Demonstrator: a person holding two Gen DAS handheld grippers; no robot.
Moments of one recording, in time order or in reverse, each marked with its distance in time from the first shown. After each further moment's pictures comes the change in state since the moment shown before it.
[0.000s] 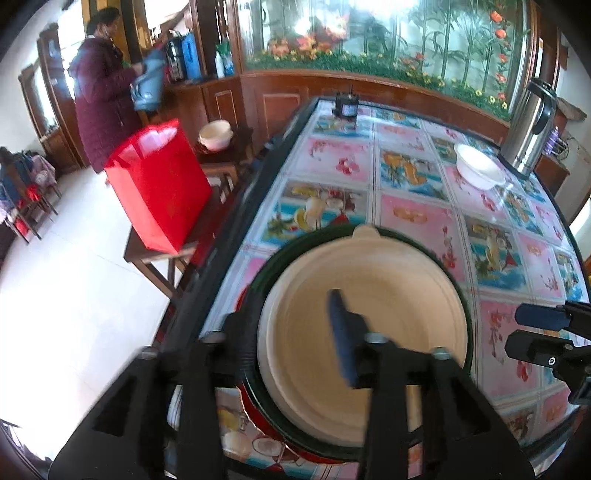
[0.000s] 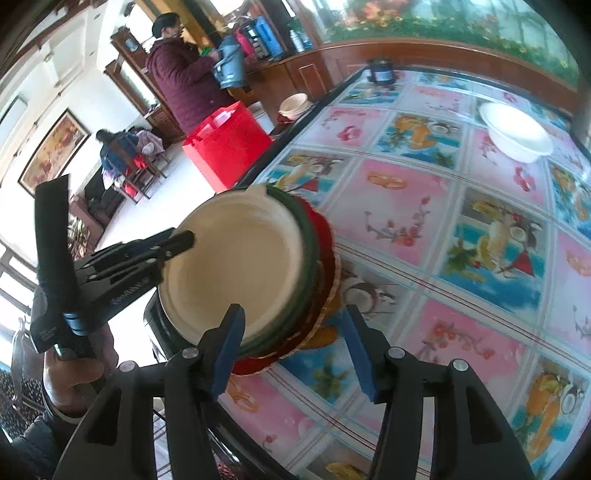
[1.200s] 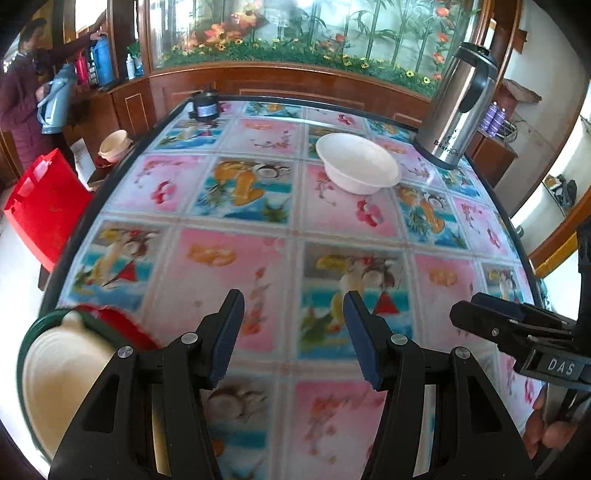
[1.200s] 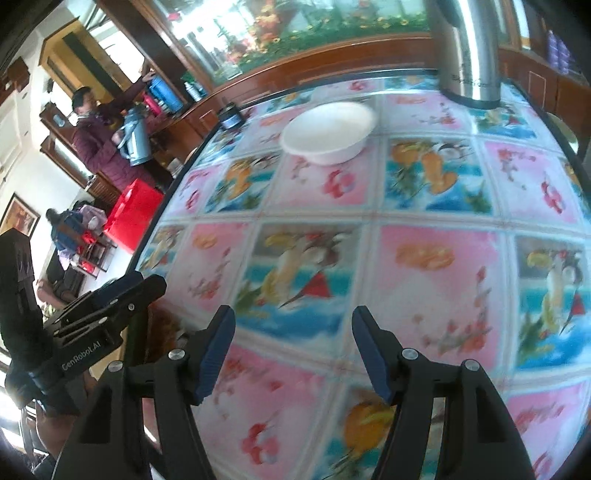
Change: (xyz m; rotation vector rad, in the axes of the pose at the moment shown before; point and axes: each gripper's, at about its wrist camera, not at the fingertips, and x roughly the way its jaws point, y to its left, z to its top) left arm 0.050 -0.206 0.068 0.066 0.073 -0.242; right arm -0.074 -0.186 0.012 0.258 -0.116 -0.146
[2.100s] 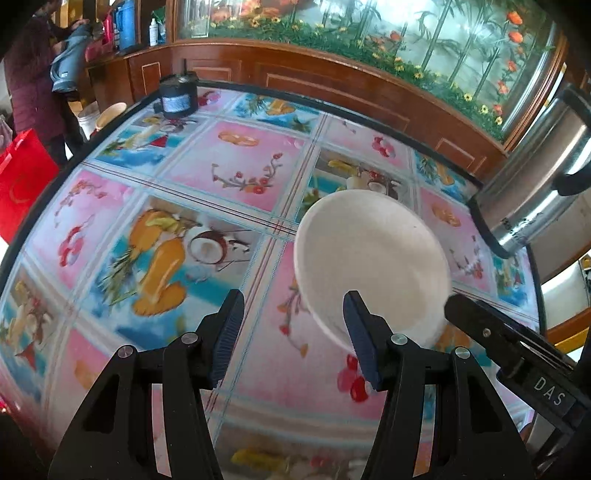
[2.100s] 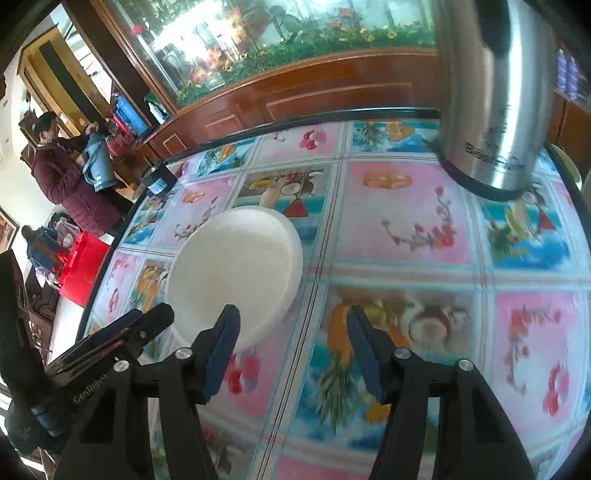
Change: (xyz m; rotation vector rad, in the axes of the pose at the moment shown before) left arm 0.155 -0.033 0.126 -0.211 0.043 0.060; right arm 0.089 -0.069 0.156 -0.026 -0.028 -0.061
